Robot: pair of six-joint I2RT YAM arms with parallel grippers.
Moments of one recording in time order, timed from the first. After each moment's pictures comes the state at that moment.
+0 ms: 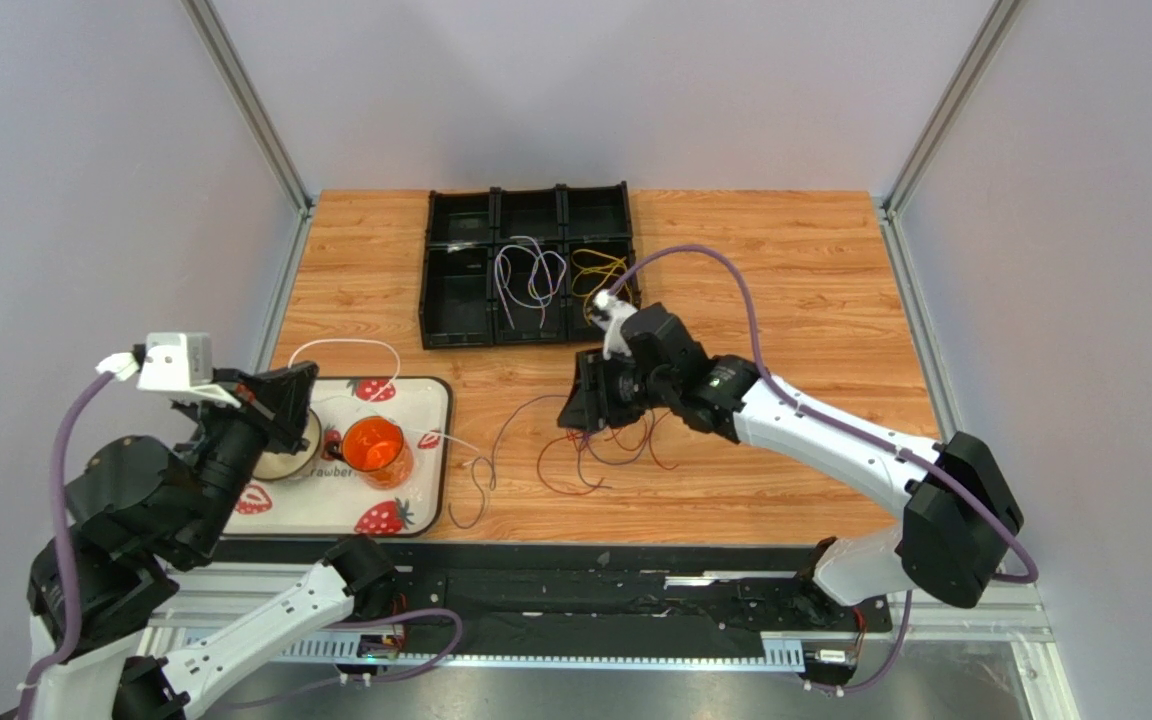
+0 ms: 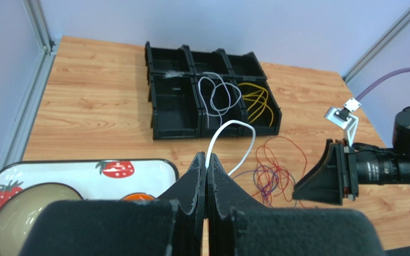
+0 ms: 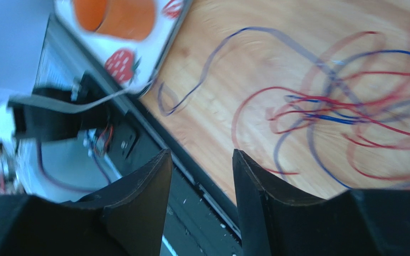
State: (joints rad) left arm -0.79 0.45 1.32 -0.92 -0.60 -0.32; right arm 0.81 1.40 1.02 -0.30 -0.26 0.60
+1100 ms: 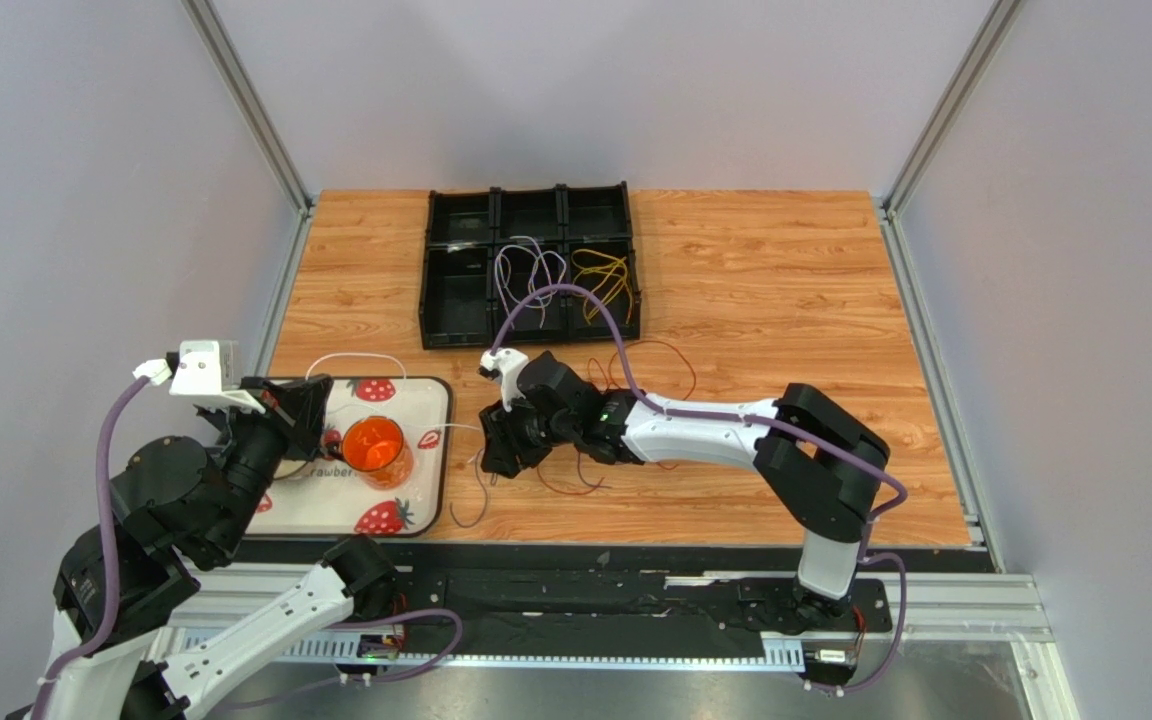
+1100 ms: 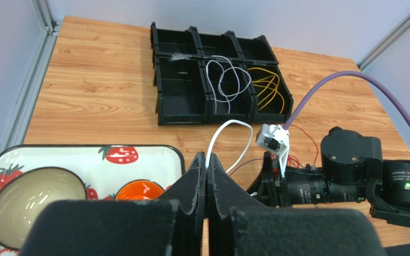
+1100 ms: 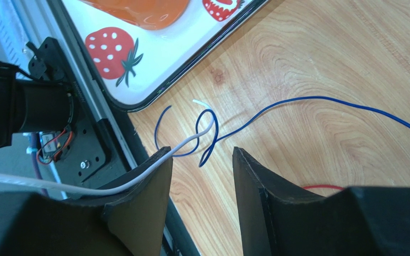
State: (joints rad) left arm -0.79 0.40 1.20 -0.93 -0.61 -0.35; right arm 1.06 1.81 1.14 0.03 -0.24 0.40
